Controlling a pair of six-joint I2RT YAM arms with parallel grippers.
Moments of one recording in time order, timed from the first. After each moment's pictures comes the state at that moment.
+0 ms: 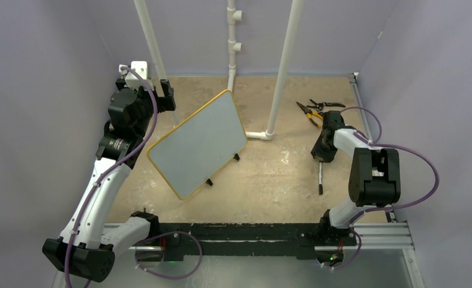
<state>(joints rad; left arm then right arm) -0.24 1.02 1.15 -0.22 -0.19 -0.07 -0.03 1.62 0.91 -0.53 0.17 0.51</state>
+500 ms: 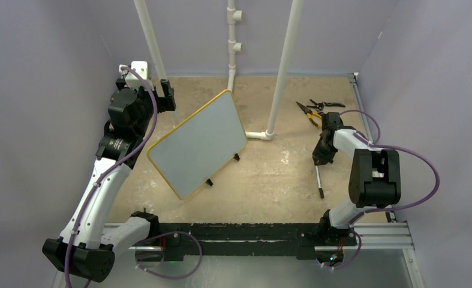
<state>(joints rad) -0.24 1.02 1.15 -0.22 -0.19 -0.07 -0.03 1.62 0.91 -0.61 0.13 0.51</state>
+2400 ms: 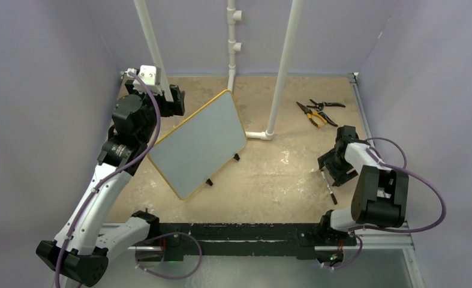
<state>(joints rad) -0.35 0.98 1.13 -0.20 -0.19 -0.07 -0.19 1.44 0.76 -0.70 0.21 0.89</state>
